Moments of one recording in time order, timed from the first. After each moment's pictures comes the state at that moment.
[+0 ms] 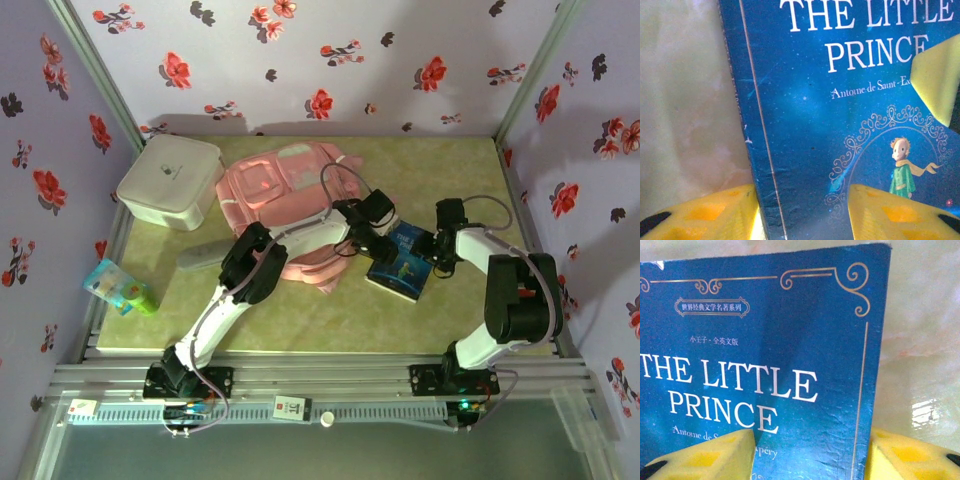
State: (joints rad) left arm -0.94 2.42 2.02 -0.70 0.26 -0.35; right arm 0.05 1.57 0.81 -0.48 -0.12 0.53
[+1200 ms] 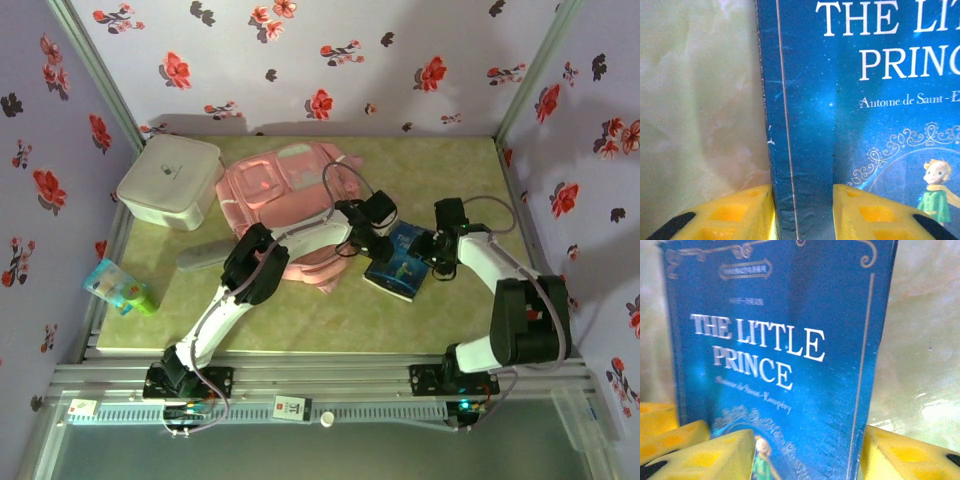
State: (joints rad) left arm -0.95 2.44 2.04 -0.74 0.19 -0.35; right arm 0.11 1.41 0.82 -0.62 -0.14 0.61
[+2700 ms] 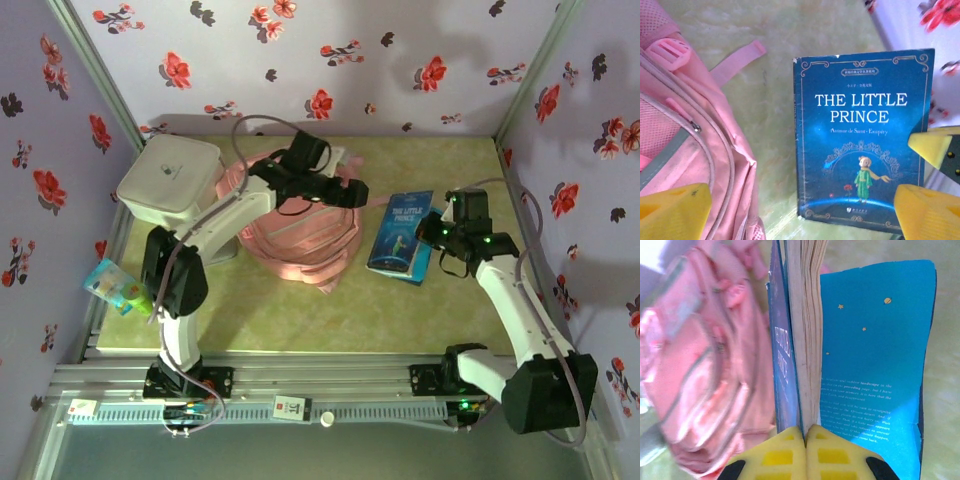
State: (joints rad) left arm -0.68 1.89 1.73 -0.59 0.41 -0.44; right arm 0.13 1.08 0.89 -0.59 -0.28 0.58
